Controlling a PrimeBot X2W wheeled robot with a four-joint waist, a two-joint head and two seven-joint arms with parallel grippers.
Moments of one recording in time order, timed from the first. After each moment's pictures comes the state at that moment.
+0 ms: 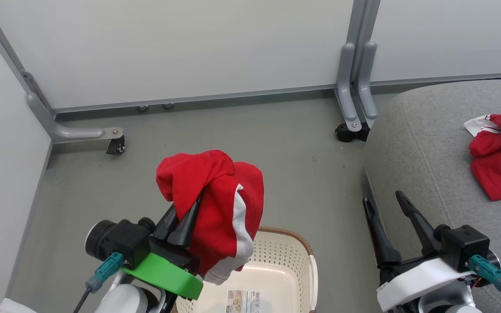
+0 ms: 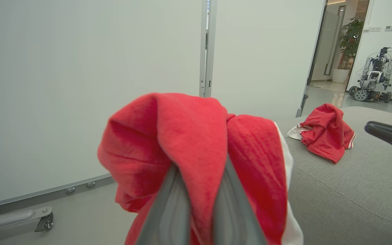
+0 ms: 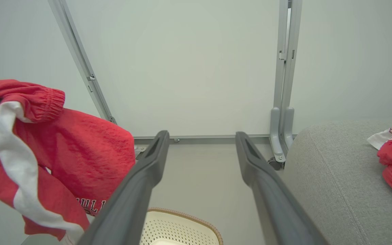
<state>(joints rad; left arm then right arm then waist) -0.18 0.24 -0.48 0.09 -0.42 -0.10 -0.26 0.11 -0.05 0.11 -0.17 0.18 0.13 -0.01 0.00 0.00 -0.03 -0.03</state>
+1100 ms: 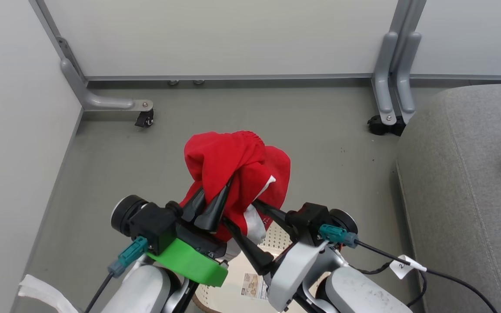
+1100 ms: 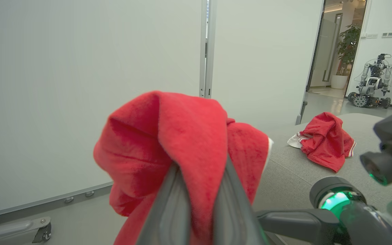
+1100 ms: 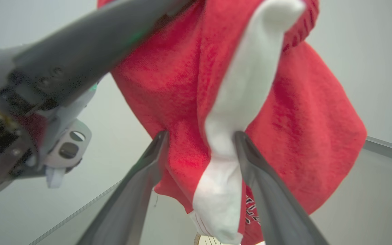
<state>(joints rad) -0.27 0.21 -0.56 0.07 -0.42 -0.12 -0.26 -0.30 -0.05 0.68 0.23 0.37 0.13 -0.05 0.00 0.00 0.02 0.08</state>
